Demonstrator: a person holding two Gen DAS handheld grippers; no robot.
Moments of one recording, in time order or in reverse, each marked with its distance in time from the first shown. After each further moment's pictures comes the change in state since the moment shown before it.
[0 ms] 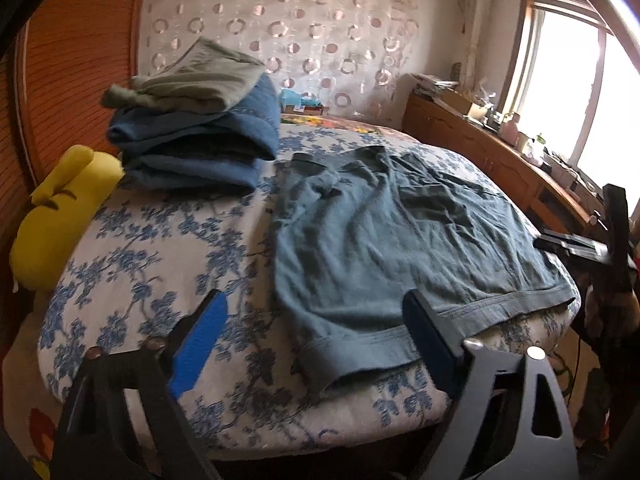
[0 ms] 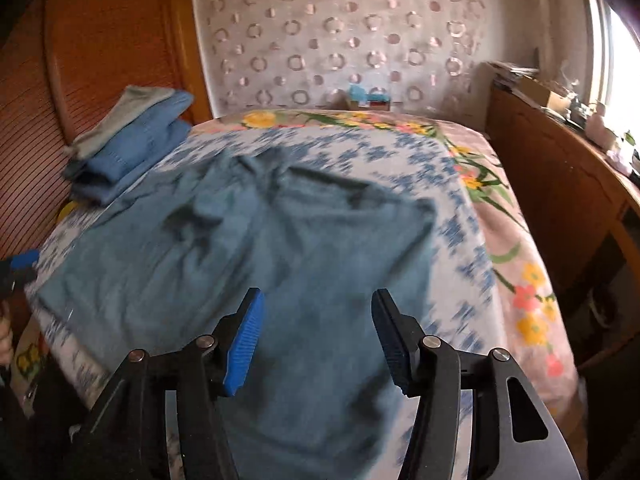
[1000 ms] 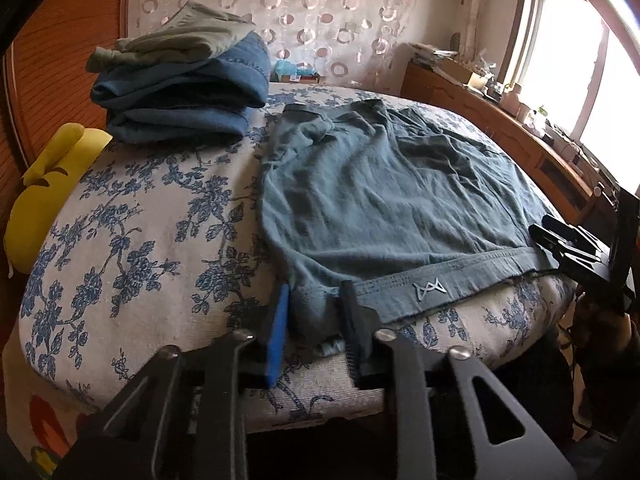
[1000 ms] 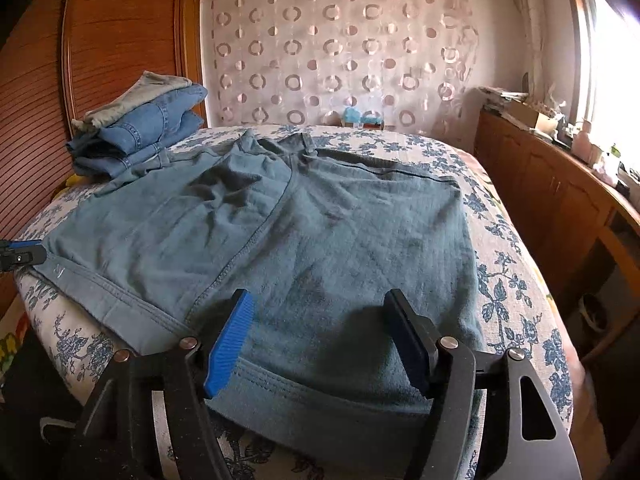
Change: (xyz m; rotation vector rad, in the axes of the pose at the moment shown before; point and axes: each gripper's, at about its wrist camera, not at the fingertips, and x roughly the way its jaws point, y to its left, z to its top) left arm 0.019 -0.011 -0.024 0.039 0.108 -0.002; right arm 0.006 0.041 -0.048 -0.040 -0.110 -0.101
